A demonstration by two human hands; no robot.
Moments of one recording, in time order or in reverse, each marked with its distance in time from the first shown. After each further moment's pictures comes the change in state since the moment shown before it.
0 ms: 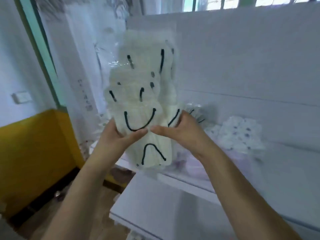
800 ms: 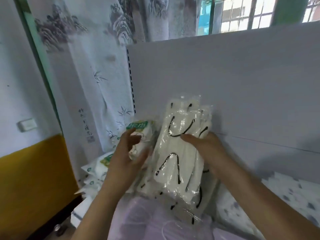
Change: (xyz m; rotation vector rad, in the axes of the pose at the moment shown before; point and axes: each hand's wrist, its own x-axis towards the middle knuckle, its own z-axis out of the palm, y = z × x) left_hand 0.201 -0.056 0.028 0.390 0.191 0.117; right_hand 0.201 0.064 -0.097 0.163 0.273 0.175
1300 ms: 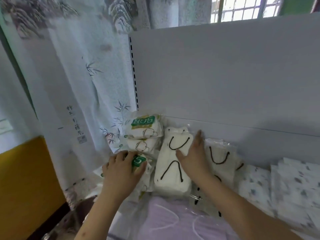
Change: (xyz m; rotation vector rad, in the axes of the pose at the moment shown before) left_hand 0.023 -0.106 -0.036 0.779 -0.244 -0.100; right_hand 0.013 0.069 0.100 -0.672 0.196 0.044
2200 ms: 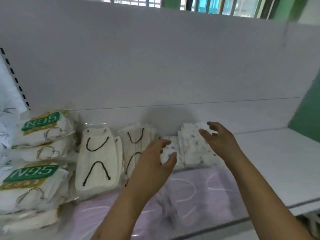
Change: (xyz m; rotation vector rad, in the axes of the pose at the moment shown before) left_hand -0.078 0.180 0.004 -0.832 -0.436 0.638; right_hand -0.121 0.083 -0.192 -0.037 0.495 0.374
